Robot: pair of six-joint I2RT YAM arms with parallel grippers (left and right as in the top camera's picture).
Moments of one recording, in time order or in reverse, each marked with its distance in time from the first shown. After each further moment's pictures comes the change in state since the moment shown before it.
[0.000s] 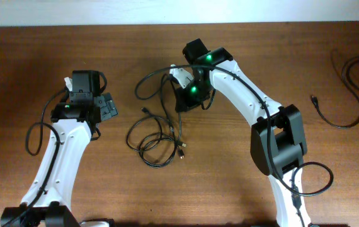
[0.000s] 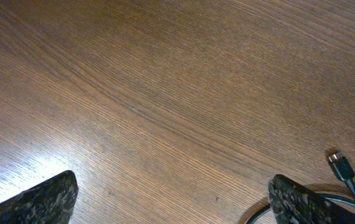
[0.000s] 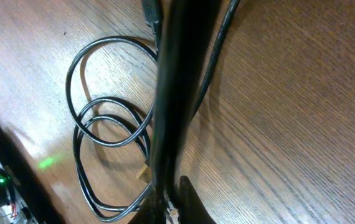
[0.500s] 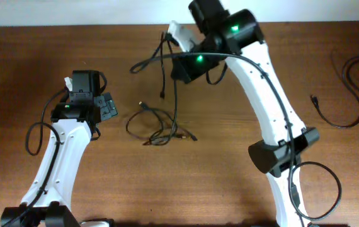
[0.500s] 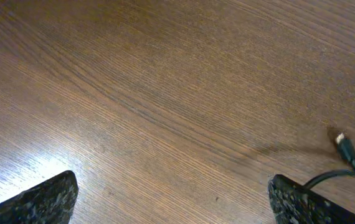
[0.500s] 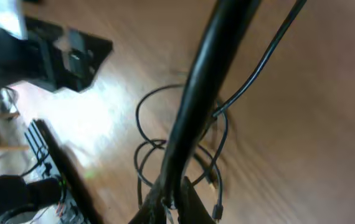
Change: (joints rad) left arm 0.000 0.000 0.000 0.000 0.000 0.000; right arm 0.000 0.030 0.763 -0.450 0.028 0.003
